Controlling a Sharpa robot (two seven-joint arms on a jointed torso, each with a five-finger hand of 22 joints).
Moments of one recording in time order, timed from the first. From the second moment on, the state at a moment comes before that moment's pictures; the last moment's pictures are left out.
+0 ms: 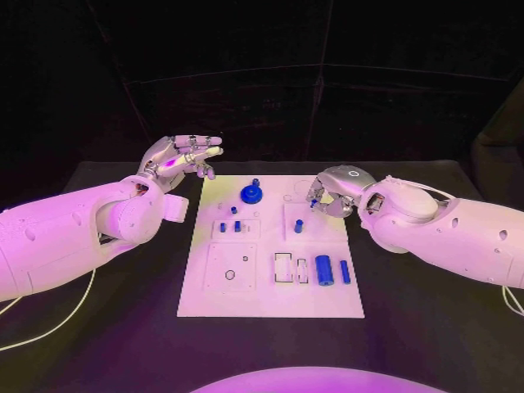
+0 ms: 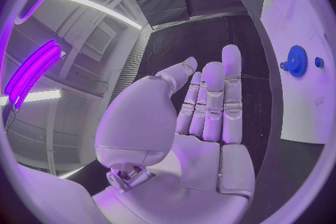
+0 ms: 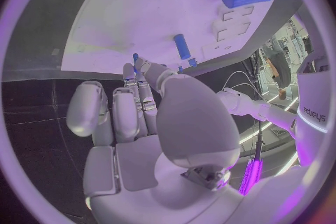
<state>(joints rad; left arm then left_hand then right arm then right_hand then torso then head) 1.21 -0.81 -0.08 1.36 0.01 -0.20 0.50 1.31 -0.09 0.47 -0.10 0.05 0.96 0.19 0.17 0.07 1.01 0.11 0.38 0.08 1.21 0.02 1.04 0.53 0.17 1.20 0.11 0.67 0.62 1.16 -0.77 -0.05 1.43 -1.69 -0.34 -0.14 1.38 -0.07 0.50 -0.08 0.12 1.14 0.13 0.09 0.07 1.19 0.06 0.21 0.08 1.47 -0.01 1.32 1.19 0.08 1.40 0.09 1.32 1.10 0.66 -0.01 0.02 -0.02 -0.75</state>
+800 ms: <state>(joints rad) 1.21 -0.80 -0.08 1.37 0.07 -0.28 0.50 1.31 -0.09 0.47 -0.10 0.05 0.95 0.20 0.17 0.07 0.99 0.12 0.40 0.08 1.20 0.03 1.04 0.51 0.17 1.20 0.12 0.66 0.62 1.16 -0.69 -0.05 1.65 -1.61 -0.36 -0.09 1.37 -0.08 0.53 -0.10 0.13 1.14 0.13 0.08 0.07 1.19 0.07 0.20 0.08 1.47 -0.01 1.31 1.19 0.08 1.41 0.08 1.32 1.10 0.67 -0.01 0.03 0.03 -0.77</state>
